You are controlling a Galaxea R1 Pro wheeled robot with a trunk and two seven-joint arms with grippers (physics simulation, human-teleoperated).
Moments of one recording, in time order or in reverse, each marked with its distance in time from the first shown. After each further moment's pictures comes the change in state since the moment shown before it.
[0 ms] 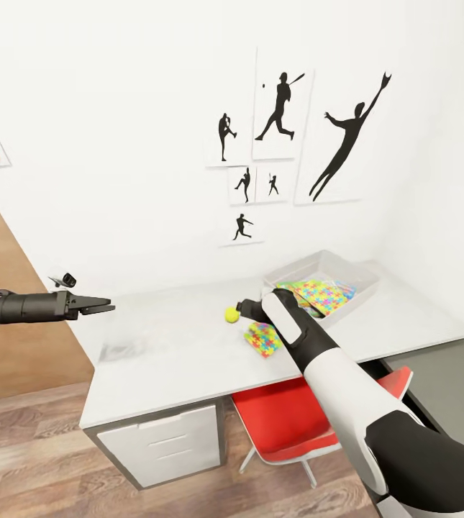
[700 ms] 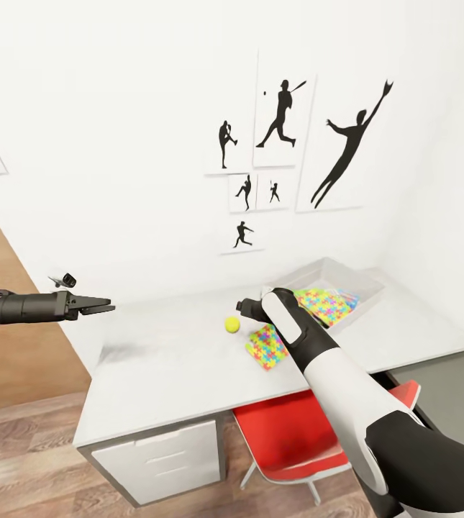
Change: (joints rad) left arm 0.001 0.000 0.000 0.000 0.000 0.000 0.000; right arm 0.001 0.000 -0.001 -0.006 0.002 -0.002 -0.004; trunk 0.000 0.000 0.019
